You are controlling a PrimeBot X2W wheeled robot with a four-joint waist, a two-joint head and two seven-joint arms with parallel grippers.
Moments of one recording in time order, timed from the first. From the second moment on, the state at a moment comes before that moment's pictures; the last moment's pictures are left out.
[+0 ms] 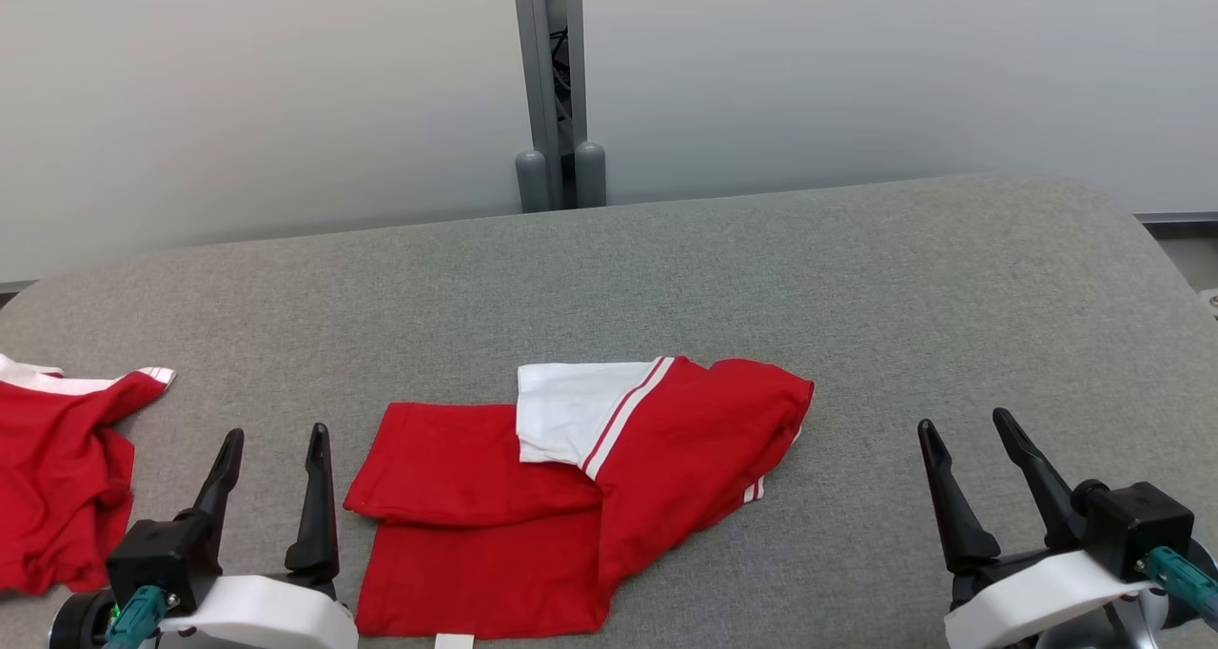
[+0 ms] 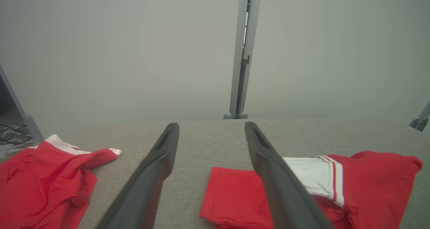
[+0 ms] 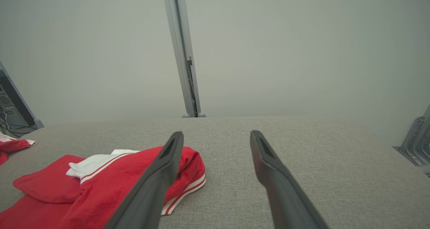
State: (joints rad) left arm 0.05 0.36 -0.29 -0.10 -0.48 0.33 -0.10; right arm 0.03 -0.05 0.05 0.01 0.18 0.13 -0.05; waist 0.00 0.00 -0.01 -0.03
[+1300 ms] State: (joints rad) left arm -0.10 0.29 -0.37 0.00 -0.49 0.28 -0.16; right arm -0.39 -0.19 0.55 0.27 0.21 0.13 0.21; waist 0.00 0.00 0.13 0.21
